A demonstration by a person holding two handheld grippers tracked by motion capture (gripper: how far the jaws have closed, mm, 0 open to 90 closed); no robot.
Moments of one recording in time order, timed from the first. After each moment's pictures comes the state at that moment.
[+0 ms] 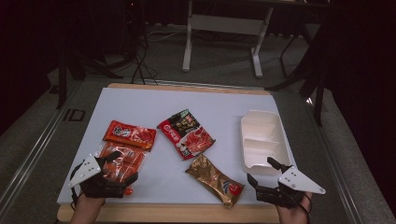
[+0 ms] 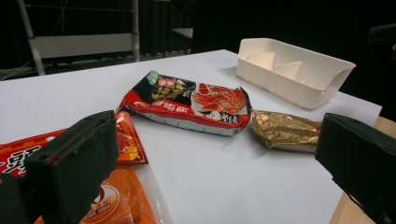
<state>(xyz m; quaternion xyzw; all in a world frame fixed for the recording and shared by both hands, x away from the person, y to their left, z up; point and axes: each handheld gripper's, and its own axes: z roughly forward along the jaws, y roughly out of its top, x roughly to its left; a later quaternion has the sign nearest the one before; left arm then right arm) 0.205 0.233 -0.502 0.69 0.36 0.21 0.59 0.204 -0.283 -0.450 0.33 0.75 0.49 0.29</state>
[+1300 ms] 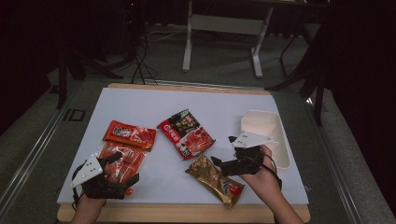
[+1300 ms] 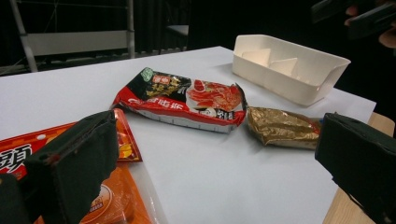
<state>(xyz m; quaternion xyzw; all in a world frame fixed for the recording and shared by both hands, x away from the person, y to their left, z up) 0.205 0.230 -0.504 0.70 0.35 0.20 0.59 0.277 -0.185 -0.414 0.28 0.85 0.42 0.17</state>
